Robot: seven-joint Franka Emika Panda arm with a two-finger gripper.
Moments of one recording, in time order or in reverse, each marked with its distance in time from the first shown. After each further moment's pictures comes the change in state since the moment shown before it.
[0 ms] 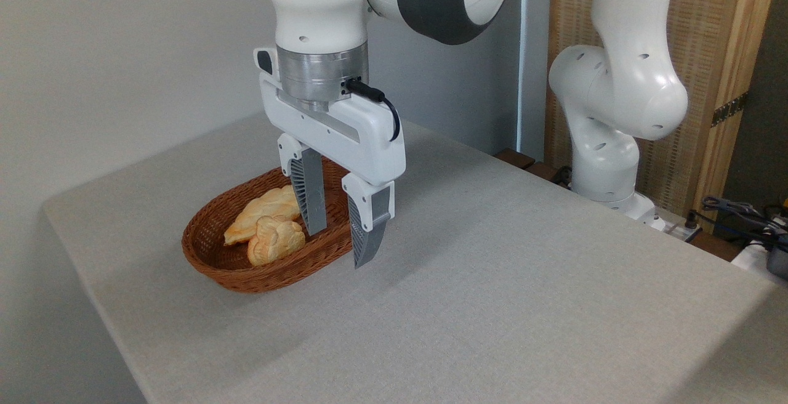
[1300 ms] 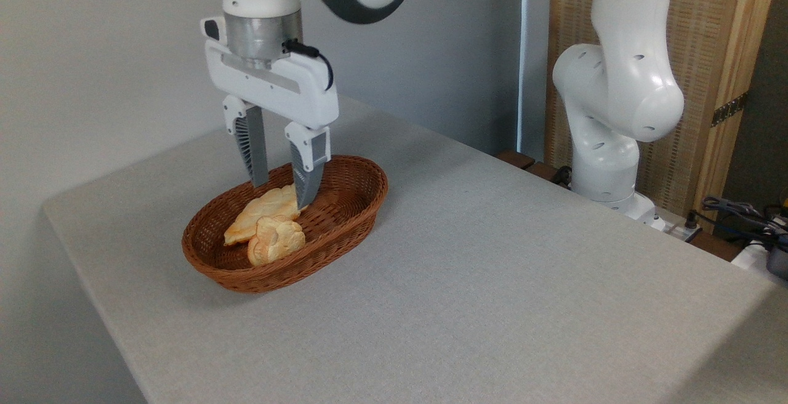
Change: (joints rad) arm -0.120 0.018 -0.167 -0.006 0.000 0.071 -0.451
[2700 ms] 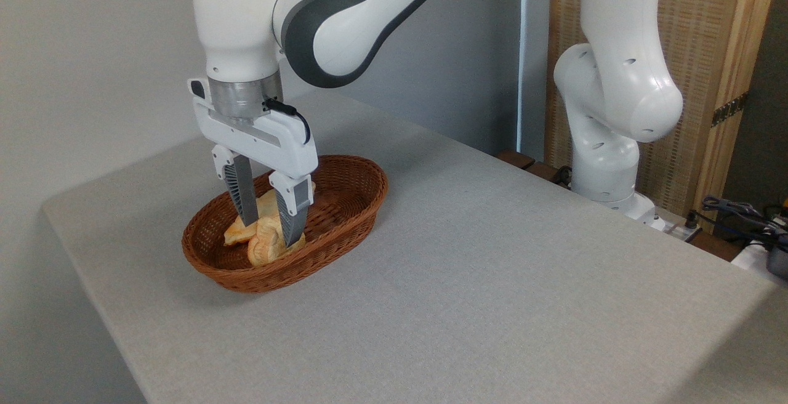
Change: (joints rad) arm -0.017 0.137 -0.014 -0.002 0.000 0.105 -0.022
